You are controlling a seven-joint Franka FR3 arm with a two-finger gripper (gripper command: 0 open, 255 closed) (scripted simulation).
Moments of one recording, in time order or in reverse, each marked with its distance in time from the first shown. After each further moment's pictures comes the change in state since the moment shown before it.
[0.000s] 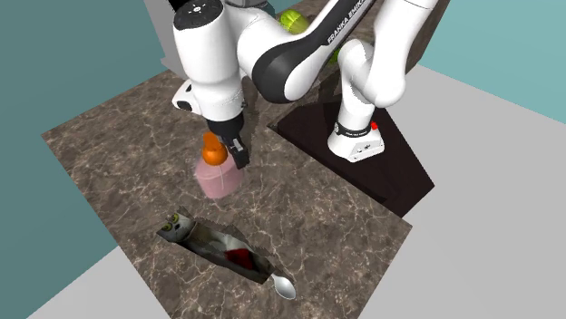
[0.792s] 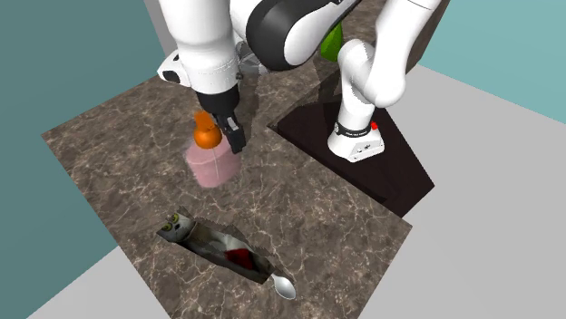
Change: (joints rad) arm 0.000 -0.043 -0.010 0.125 0.005 -0.168 -0.009
